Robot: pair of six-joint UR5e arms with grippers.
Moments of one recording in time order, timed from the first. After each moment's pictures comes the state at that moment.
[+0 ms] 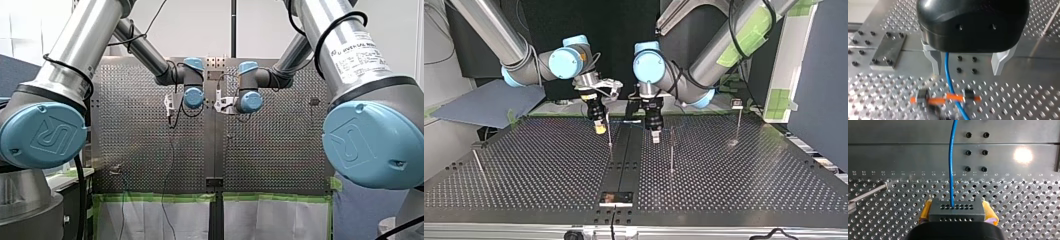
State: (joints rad) left arm -0.53 -1.98 -1.62 -2.63 -2.17 -1.62; right arm 2.19 -1.06 1.54 -0.43 1.59 1.59
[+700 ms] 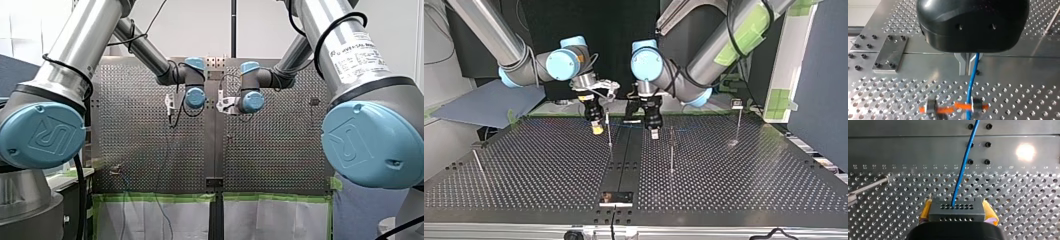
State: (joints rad) left arm -0.54 -1.98 -1.62 -2.62 -2.21 -1.59; right arm 2.17 -1.06 1.54 -0.42 1.59 1.60
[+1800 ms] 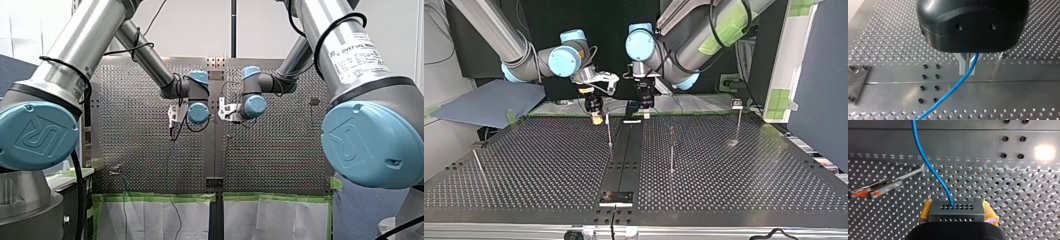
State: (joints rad) left arm -0.62 -2.03 -1.74 -2.50 -2.23 -1.52; right arm 2.17 -1.06 1.59 -0.38 1.60 1.58
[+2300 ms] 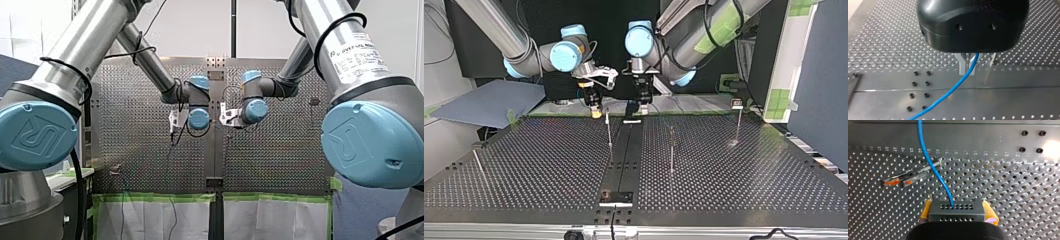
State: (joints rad) left arm -0.63 -2.06 -1.77 -2.45 -2.23 -1.52; right arm 2.17 -1.06 1.65 -0.40 1.62 1.58
